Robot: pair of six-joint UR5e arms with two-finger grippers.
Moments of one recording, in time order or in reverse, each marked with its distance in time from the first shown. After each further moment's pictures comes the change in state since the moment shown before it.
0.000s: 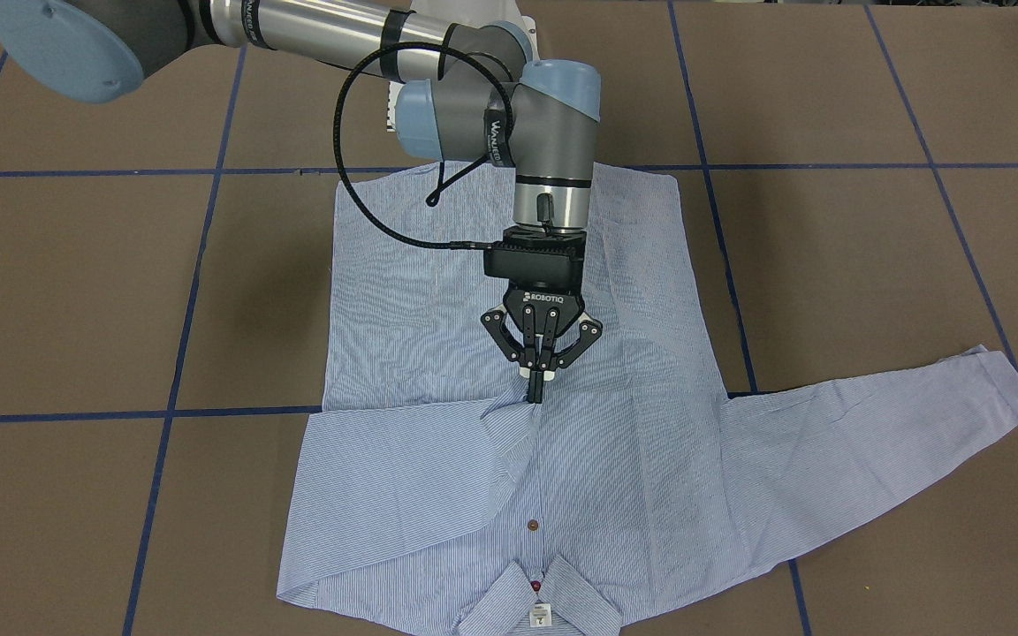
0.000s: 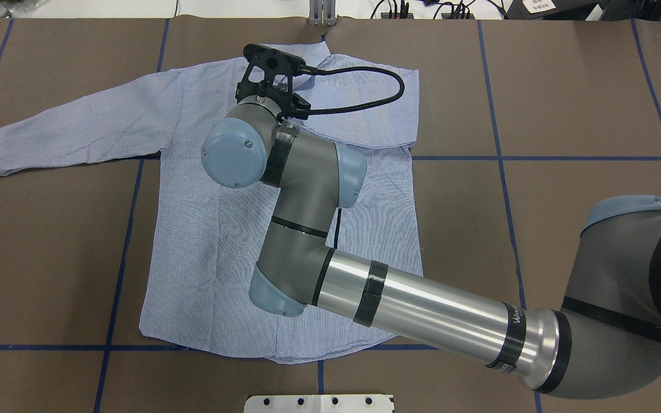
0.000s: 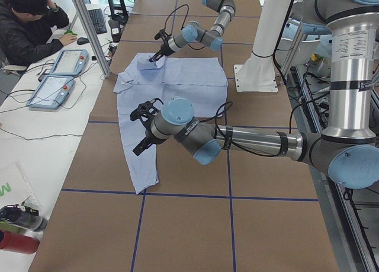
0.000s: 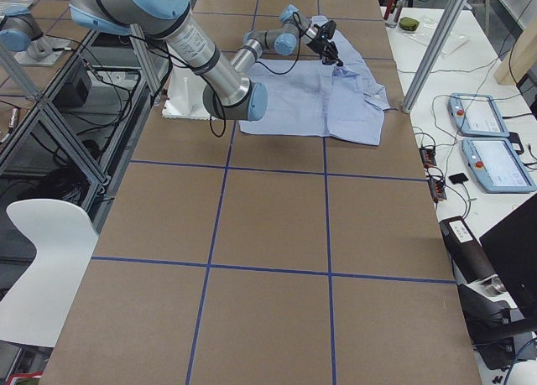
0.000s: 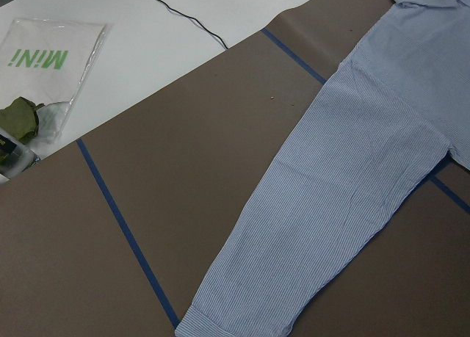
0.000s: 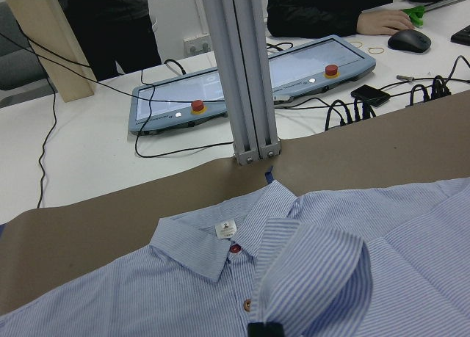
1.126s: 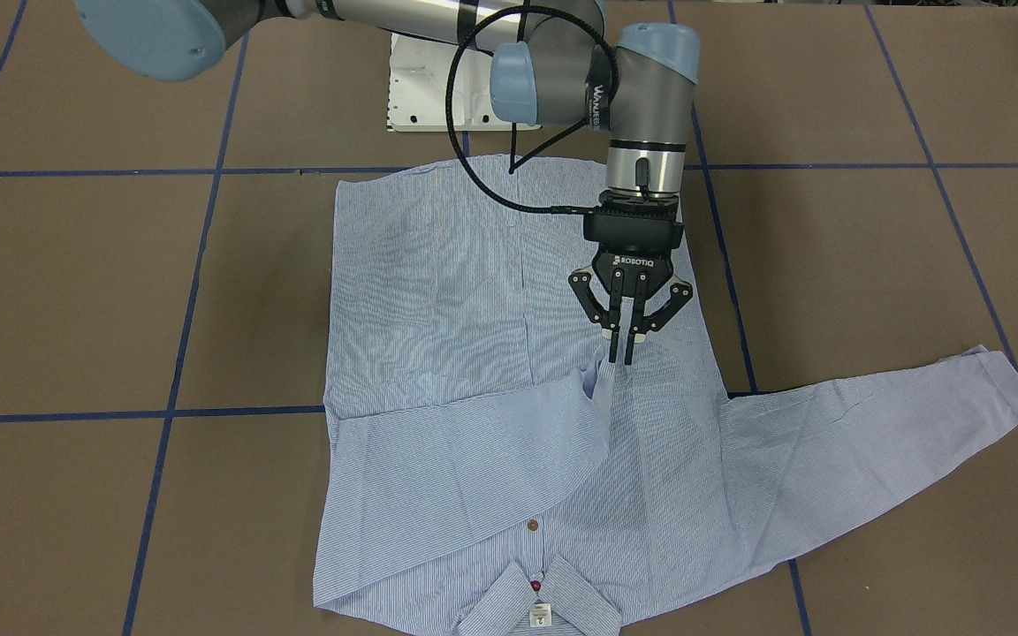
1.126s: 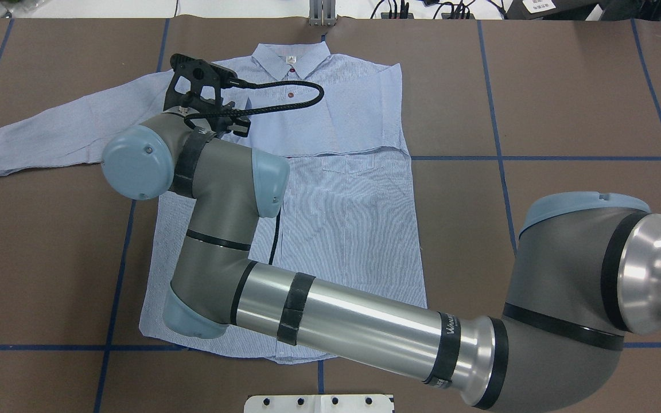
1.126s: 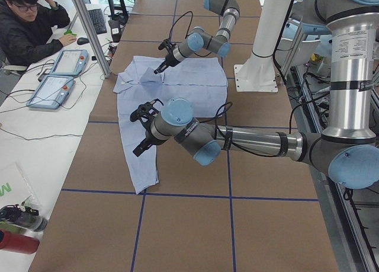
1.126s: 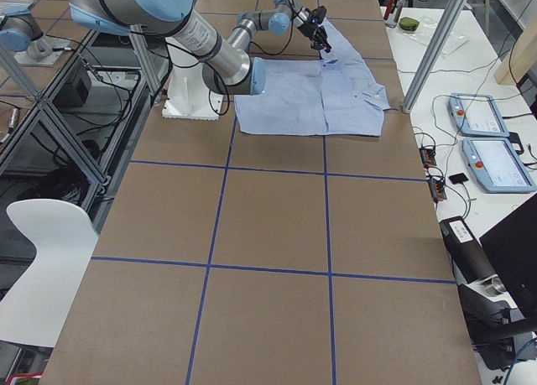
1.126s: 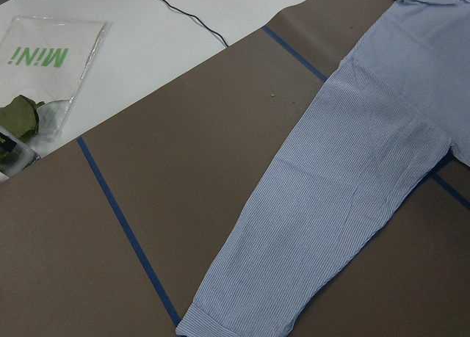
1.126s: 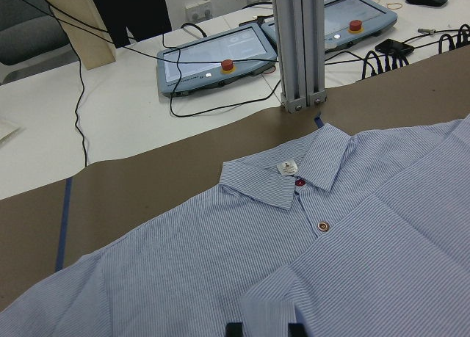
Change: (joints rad) left arm 0.000 0.001 0.004 0.000 0.001 0.004; right arm -0.041 0.208 -0.166 -0.085 0.046 0.090
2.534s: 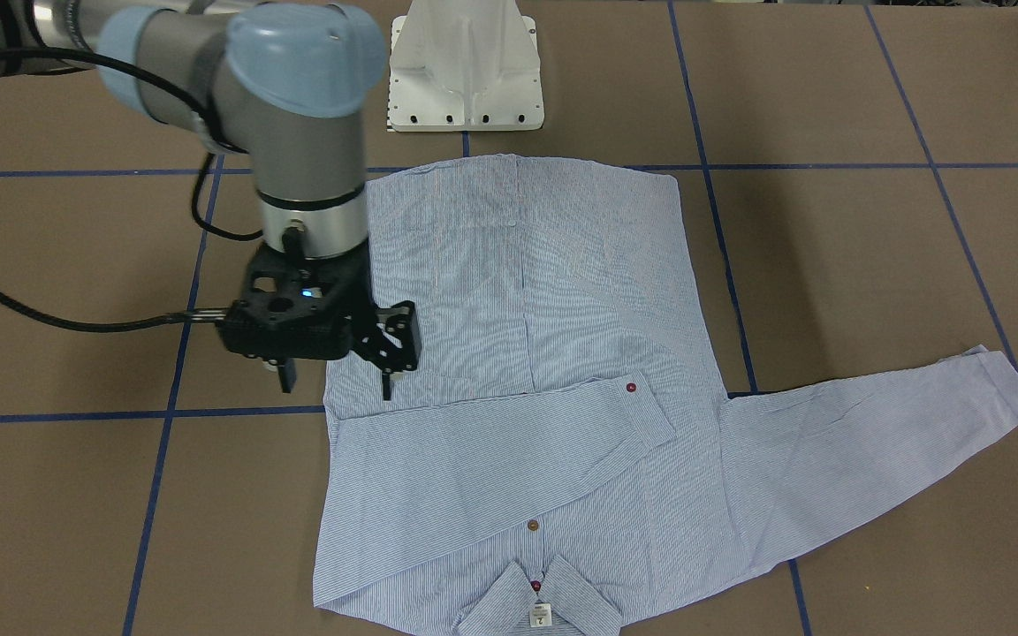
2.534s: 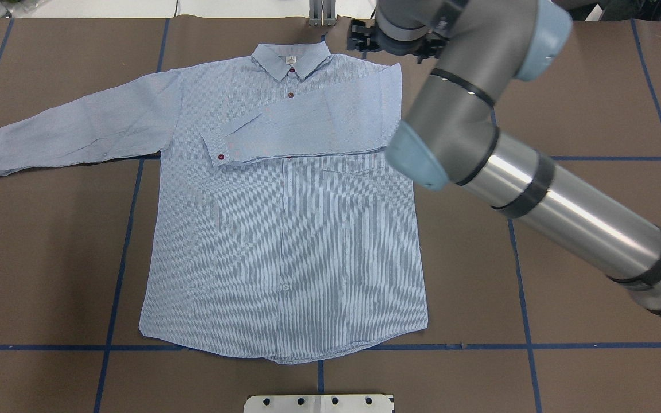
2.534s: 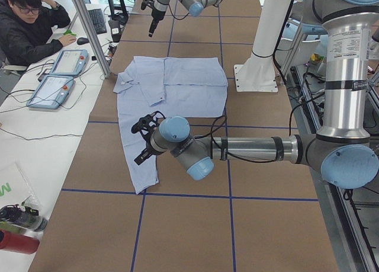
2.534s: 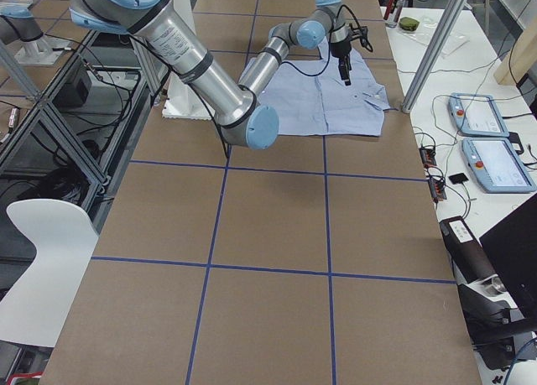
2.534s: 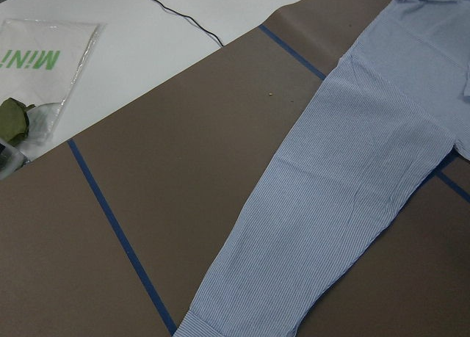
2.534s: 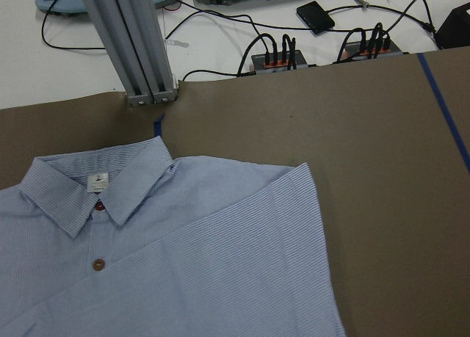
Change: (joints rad) left arm 0.097 -0.015 0.199 -0.282 0.017 -0.136; right arm 0.447 -0.508 0.660 -0.234 0.714 -0.579
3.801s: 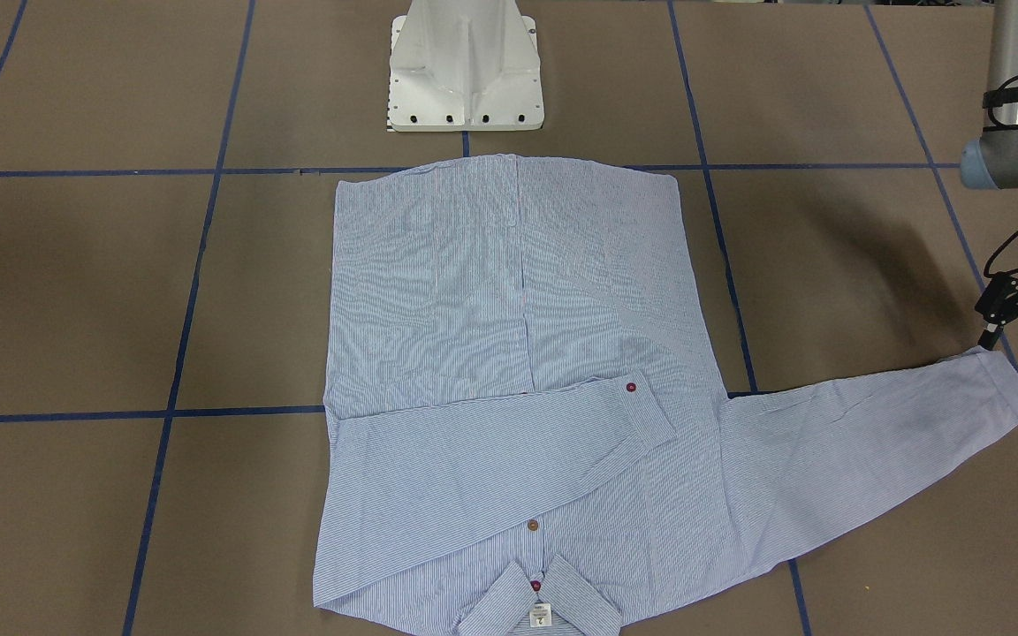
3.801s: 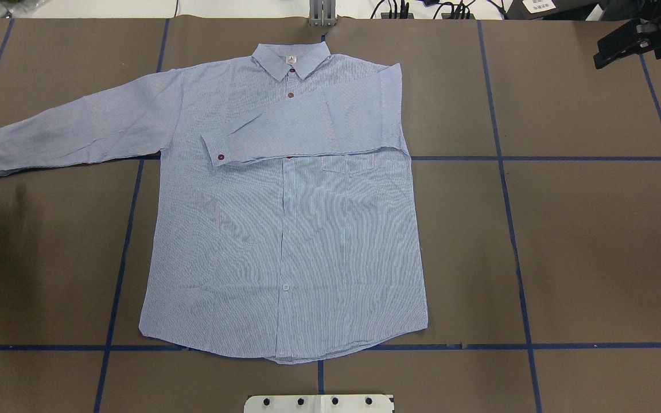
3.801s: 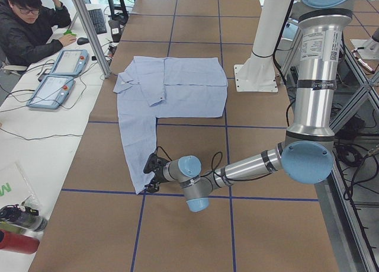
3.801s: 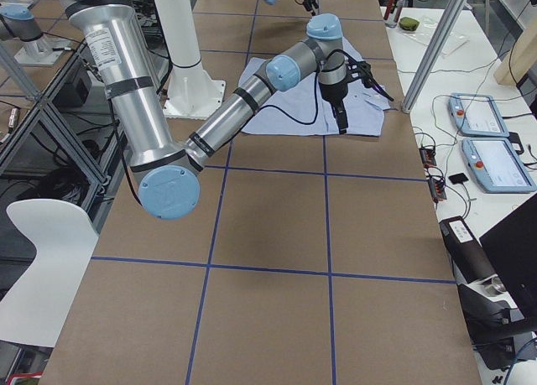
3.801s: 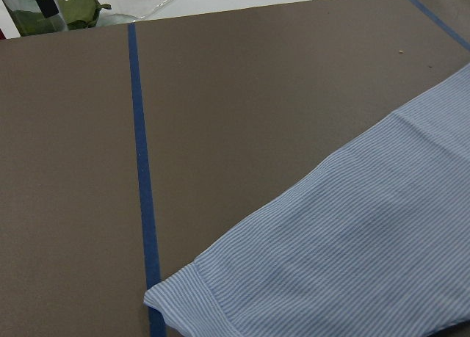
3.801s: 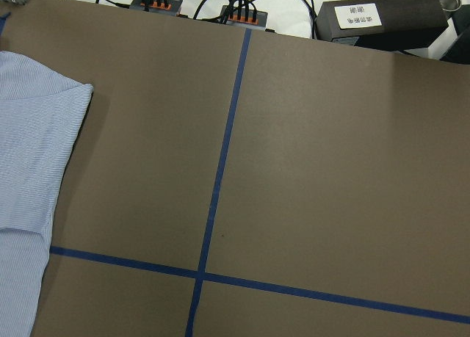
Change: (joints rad) left arm 0.354 -0.078 0.501 -0.662 0.523 -0.677; right arm 0.371 -0.481 0.370 -0.042 0.346 -0.544
